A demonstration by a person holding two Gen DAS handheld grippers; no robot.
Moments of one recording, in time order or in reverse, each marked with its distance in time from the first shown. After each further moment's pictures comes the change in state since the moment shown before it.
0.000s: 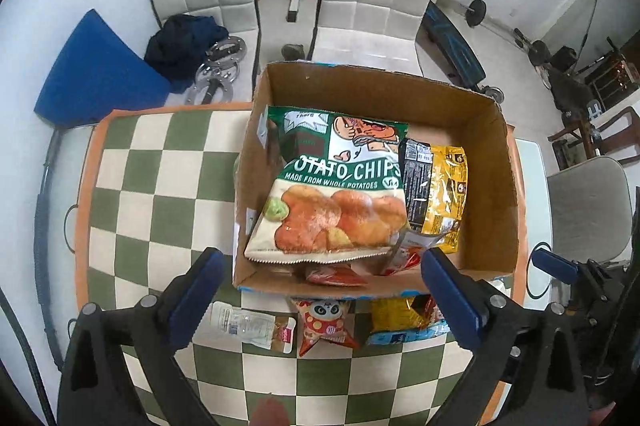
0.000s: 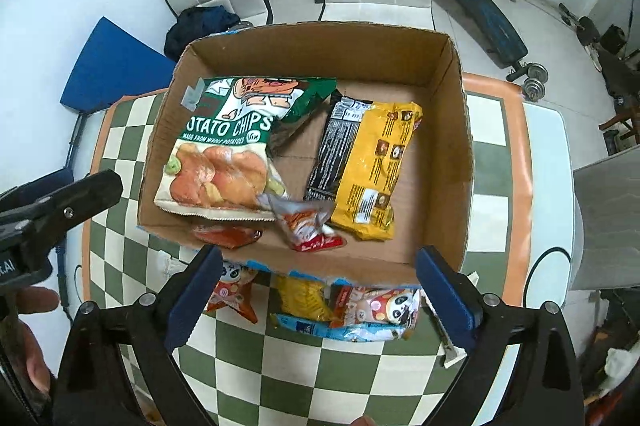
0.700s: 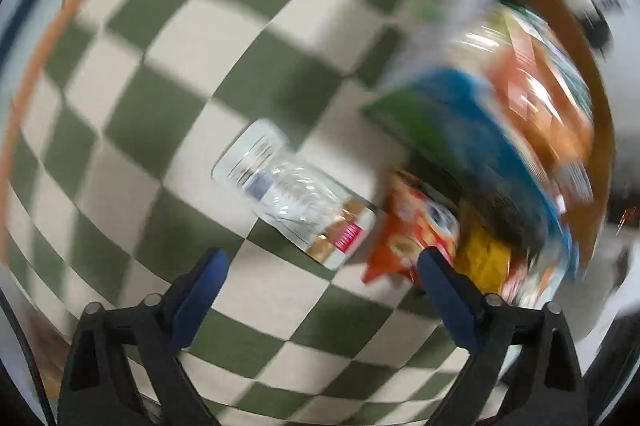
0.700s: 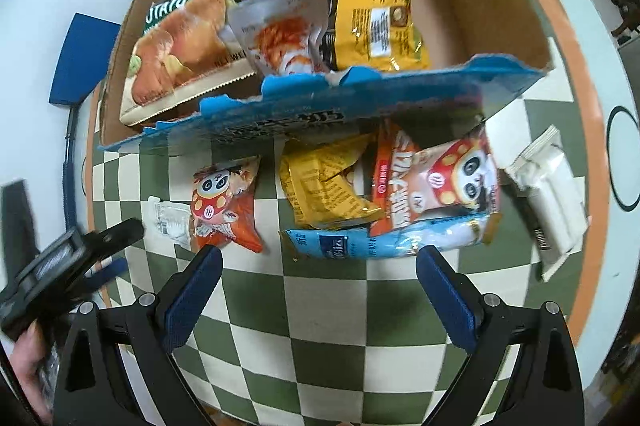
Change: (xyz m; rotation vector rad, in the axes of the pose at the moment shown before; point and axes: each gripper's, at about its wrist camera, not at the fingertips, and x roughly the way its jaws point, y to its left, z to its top) left arm 0.130 0.125 -0.146 -0.607 0.283 -0.077; right arm 0.088 -0.004 -0.107 0.200 0.150 0.116
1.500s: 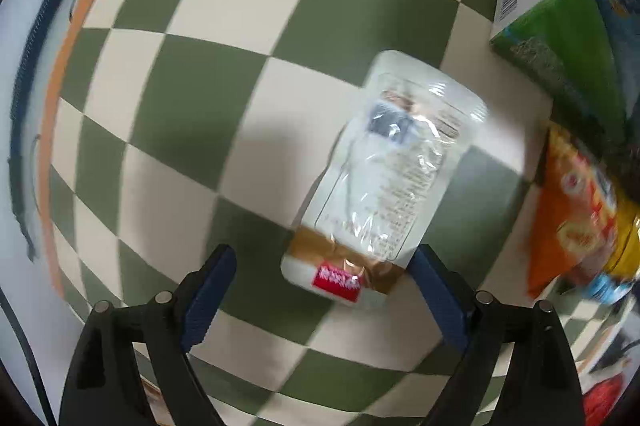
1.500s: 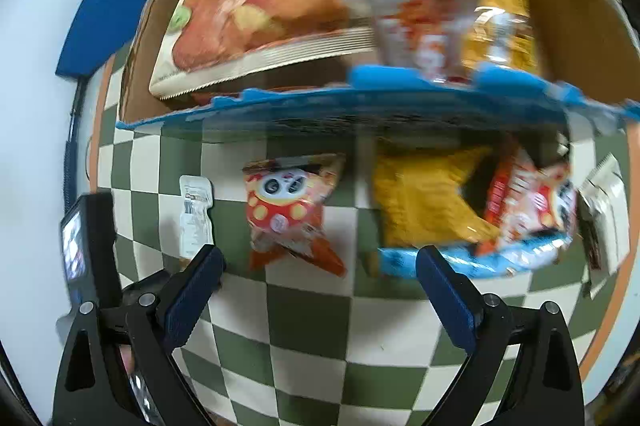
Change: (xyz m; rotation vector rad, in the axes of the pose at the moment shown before) left arm 0.055 0.012 -0.029 0.225 0.024 0.358; right arm 0.051 0.084 0.009 -0.097 0.029 -0.005
